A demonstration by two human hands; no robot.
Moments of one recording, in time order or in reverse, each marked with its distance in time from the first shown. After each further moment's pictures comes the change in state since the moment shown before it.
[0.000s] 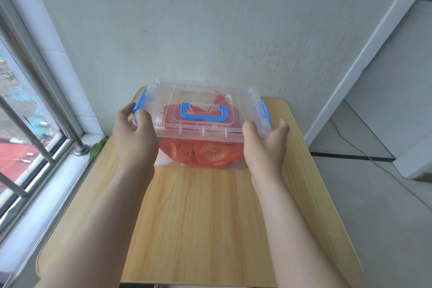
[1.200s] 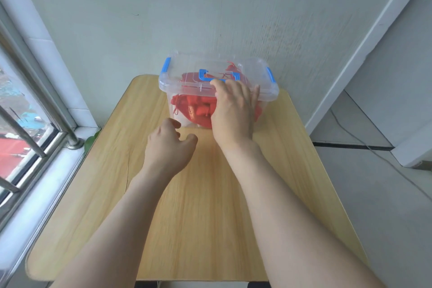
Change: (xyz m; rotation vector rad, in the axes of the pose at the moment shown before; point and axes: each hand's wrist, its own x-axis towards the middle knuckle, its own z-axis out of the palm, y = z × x) left_hand -0.021 -0.031 0.022 0.743 -0.385 0.155; right_hand 0.038 0.011 0.069 -0.838 -0.011 -0.791
